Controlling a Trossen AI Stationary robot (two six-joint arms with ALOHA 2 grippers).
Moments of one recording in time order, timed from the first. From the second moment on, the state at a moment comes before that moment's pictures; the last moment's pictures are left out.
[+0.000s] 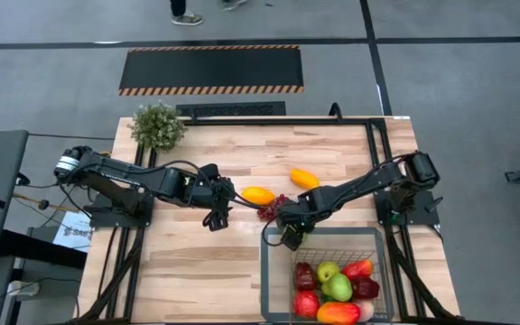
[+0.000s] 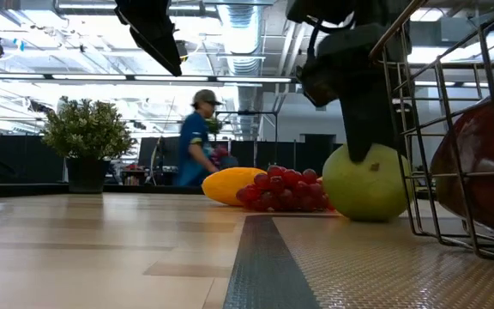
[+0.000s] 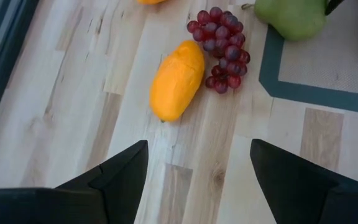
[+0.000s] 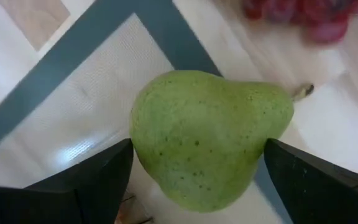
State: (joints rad) left arm -0.21 1.43 1.24 -0.88 -0.35 -0.32; right arm 0.22 1.78 1.21 -0.77 -0.08 0.86
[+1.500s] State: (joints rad) left arm -0.19 1.37 1.24 -0.99 -0.37 -0.34; right arm 0.47 1.44 1.46 -0.95 -0.06 1.11
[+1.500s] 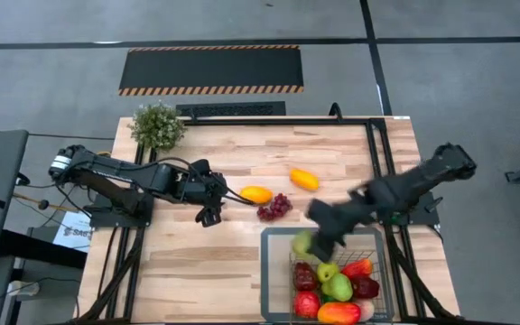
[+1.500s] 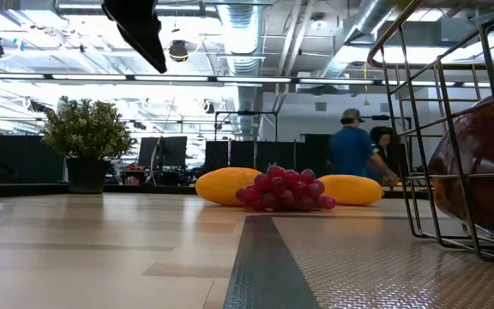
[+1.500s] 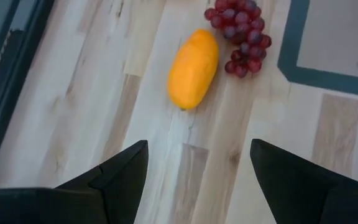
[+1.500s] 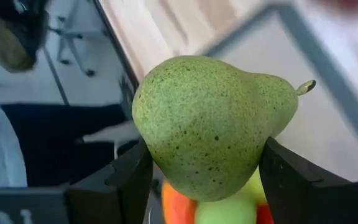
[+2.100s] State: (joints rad) left arm -0.14 1.37 1.24 -0.94 -0.37 -0.36; right arm 0.73 1.67 1.46 -0.96 0.00 1.28
